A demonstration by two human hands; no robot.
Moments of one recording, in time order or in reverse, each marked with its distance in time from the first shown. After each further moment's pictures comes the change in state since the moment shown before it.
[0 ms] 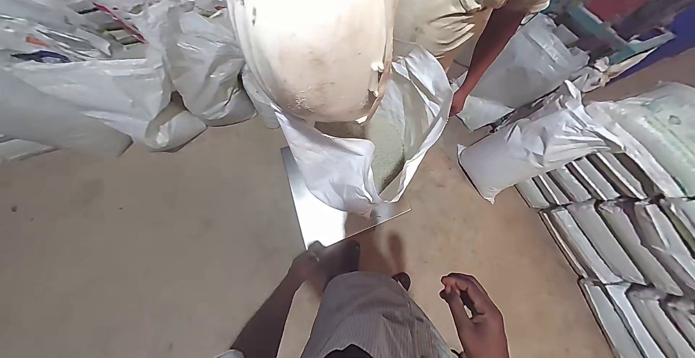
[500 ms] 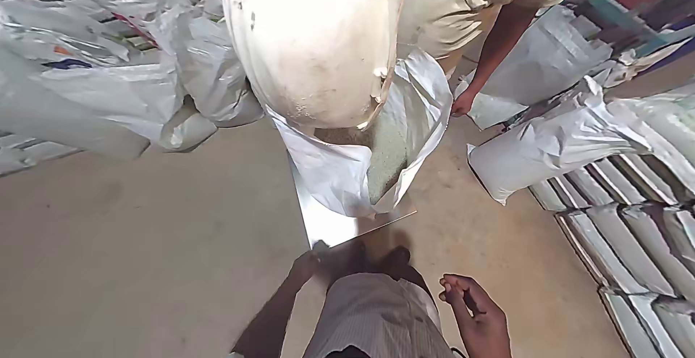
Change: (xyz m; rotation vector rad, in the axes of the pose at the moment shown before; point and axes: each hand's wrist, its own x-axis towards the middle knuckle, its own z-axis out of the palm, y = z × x) left_hand -0.001 0.004 -0.004 -0.047 0.013 -0.060; right_hand 0.020 0.008 -0.003 0.056 -0.032 0.050
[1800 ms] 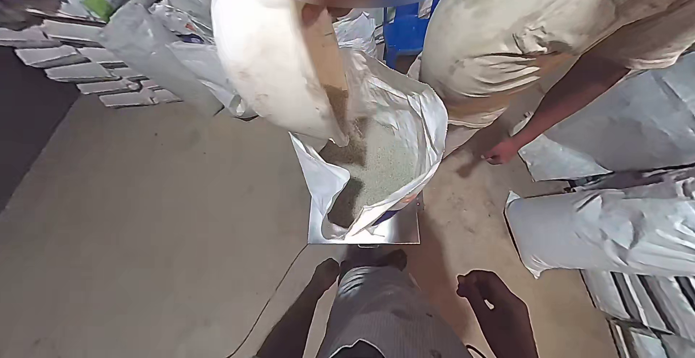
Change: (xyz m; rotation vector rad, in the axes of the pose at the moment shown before) left_hand -0.038 0.103 0.122 -0.239 0.031 -0.091; right_hand 0.189 0.018 -0.104 -0.084 -0.339 -0.227
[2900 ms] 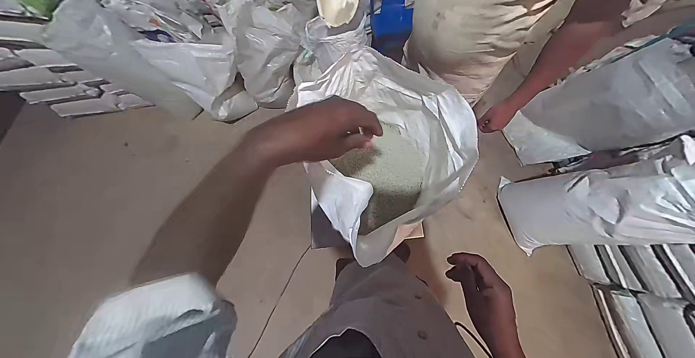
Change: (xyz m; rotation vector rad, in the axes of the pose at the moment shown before) left_hand -0.290 0.340 -0.281 0.971 0.243 1.344; right_hand 0.015 -0.033 0.073 0.036 0.121 0.016
